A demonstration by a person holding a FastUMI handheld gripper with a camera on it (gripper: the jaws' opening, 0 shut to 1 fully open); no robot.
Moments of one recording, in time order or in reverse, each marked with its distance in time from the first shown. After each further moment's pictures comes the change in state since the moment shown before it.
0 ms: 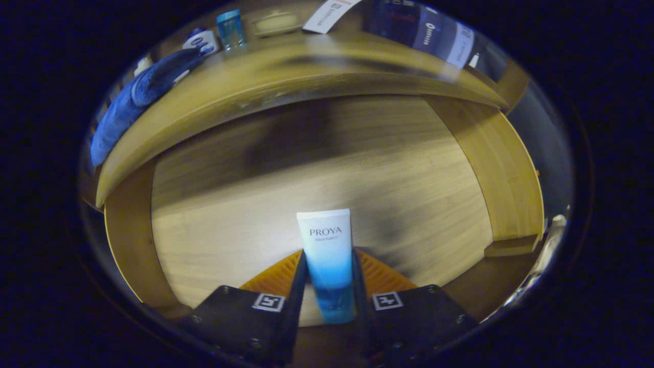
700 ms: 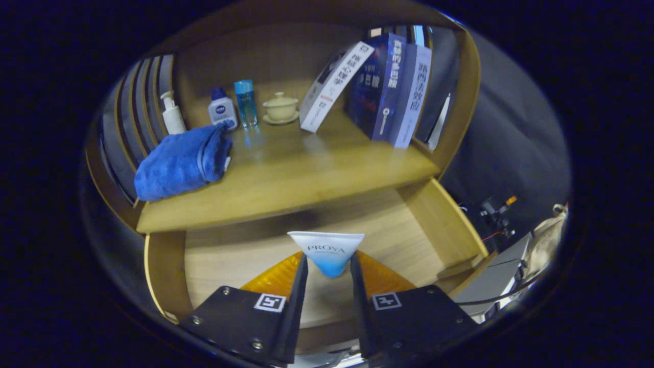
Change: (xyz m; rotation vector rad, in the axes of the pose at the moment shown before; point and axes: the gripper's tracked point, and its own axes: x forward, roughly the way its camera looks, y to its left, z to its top) arm -0.124 -0.015 0.071 -0.002 -0.409 -0.055
